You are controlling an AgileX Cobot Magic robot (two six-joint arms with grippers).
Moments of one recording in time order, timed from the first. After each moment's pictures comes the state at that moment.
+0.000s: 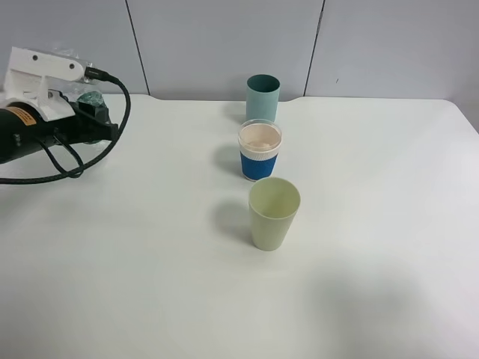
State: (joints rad) left arm -0.20 1.59 -0.50 -0.10 -0.65 0.15; right arm -0.03 0.00 -0.50 -0.07 1.07 0.03
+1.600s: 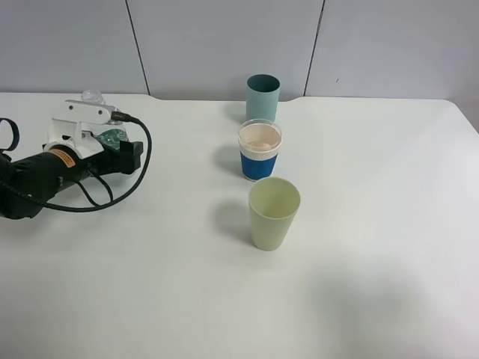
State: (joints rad) left arm -0.20 1.95 -0.50 -0.01 -1.01 -0.02; right arm -0.03 0.00 -0.50 -0.07 1.07 0.03
